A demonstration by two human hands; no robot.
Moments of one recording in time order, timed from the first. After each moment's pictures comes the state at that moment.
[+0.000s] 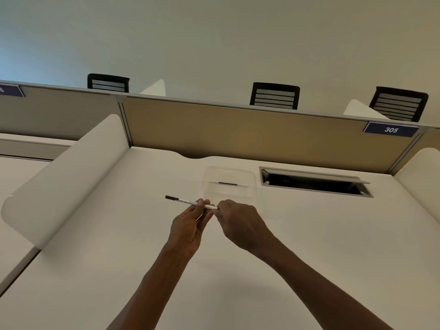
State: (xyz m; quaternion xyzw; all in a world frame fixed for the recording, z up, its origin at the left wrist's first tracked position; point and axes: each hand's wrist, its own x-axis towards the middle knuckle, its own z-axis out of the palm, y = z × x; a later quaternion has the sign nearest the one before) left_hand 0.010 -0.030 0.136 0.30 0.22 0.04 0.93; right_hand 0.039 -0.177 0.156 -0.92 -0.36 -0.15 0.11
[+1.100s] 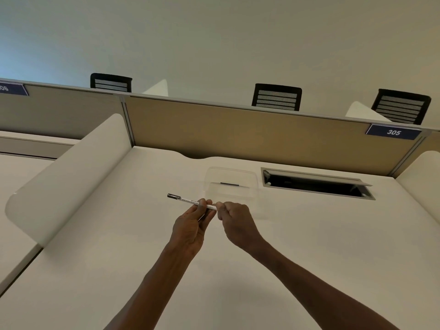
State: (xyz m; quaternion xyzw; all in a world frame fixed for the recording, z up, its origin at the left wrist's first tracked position) left_hand 0.008 -0.028 0.137 0.29 0.22 0.04 0.93; right_hand 0.034 -0.154 0.155 -0.88 -0.19 -0.02 0.44
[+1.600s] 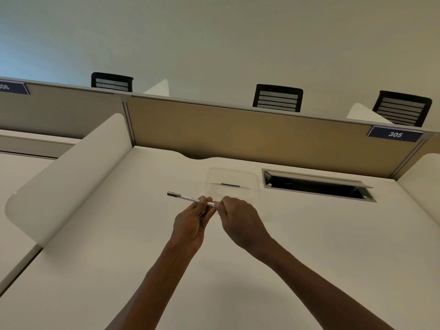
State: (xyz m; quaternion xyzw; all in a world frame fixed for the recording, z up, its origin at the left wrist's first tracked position) left_hand 0.014 -0.026 0.143 0.30 0.21 0.05 0.93; right_hand 0.039 -0.160 0.164 -0.93 -0.28 -0.12 0.21
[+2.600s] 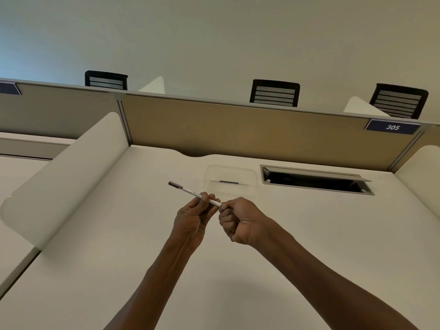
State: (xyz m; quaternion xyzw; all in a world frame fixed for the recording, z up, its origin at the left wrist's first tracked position) left_hand 0.022 -0.025 0.137 0.33 0.14 0.03 0.93; right_hand 0.044 -0.152 0.196 -0.43 0.26 0.40 0.76
